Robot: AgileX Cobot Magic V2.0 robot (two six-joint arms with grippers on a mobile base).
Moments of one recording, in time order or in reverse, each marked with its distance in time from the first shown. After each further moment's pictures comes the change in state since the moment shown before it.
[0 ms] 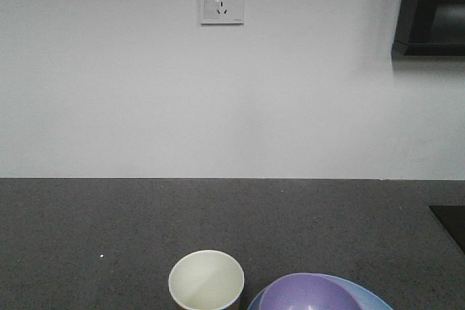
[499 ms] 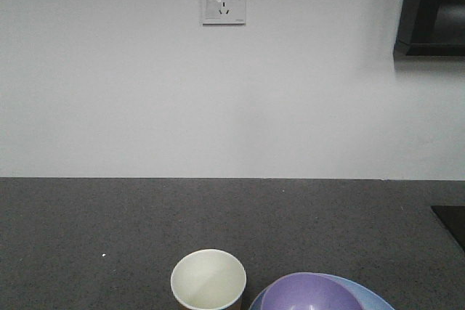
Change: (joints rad) left arm 0.605 -0.275 0.346 -0.098 -0.150 0.000; right arm 0.000 0.000 0.000 0.000 -0.004 0.000
